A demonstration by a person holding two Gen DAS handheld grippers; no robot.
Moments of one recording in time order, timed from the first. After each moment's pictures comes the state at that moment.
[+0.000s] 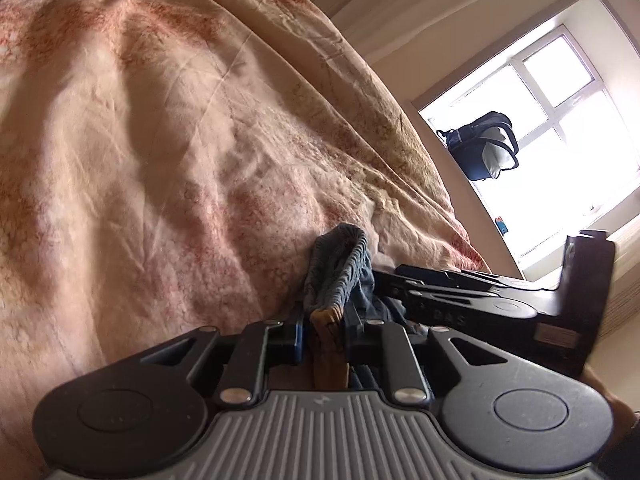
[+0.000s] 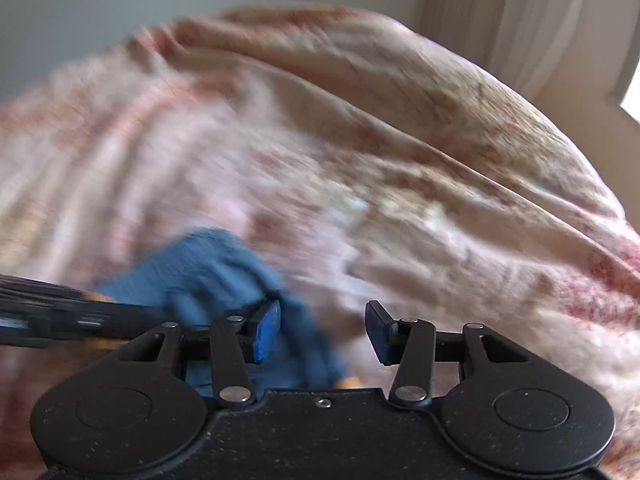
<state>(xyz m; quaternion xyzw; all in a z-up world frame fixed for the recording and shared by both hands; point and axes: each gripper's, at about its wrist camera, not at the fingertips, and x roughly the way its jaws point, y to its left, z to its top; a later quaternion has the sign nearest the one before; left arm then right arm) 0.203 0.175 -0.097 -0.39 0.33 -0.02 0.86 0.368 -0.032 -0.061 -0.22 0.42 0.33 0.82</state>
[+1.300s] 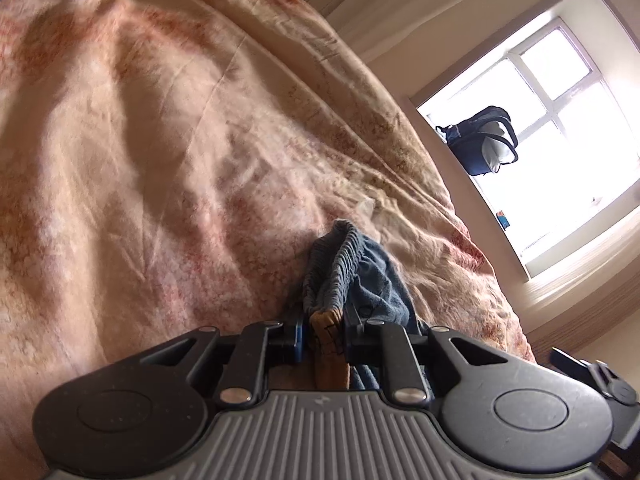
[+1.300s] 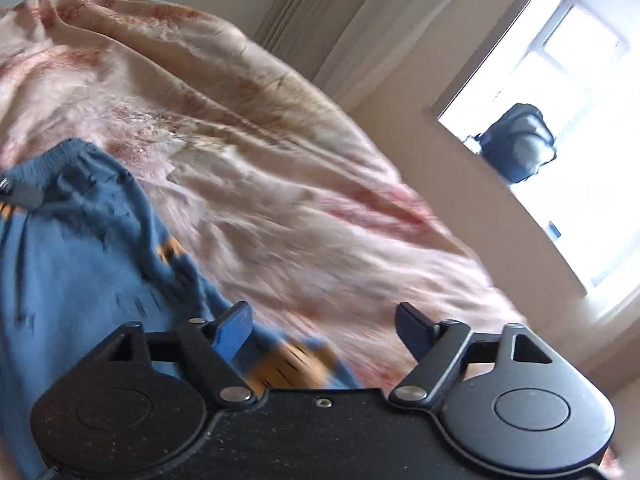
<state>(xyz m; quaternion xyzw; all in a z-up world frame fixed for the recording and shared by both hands) 0.201 0.173 -0.088 -0.36 0.33 -0.02 0.87 0.248 -0.137 -0.011 -0.31 0.30 0.12 0.90</state>
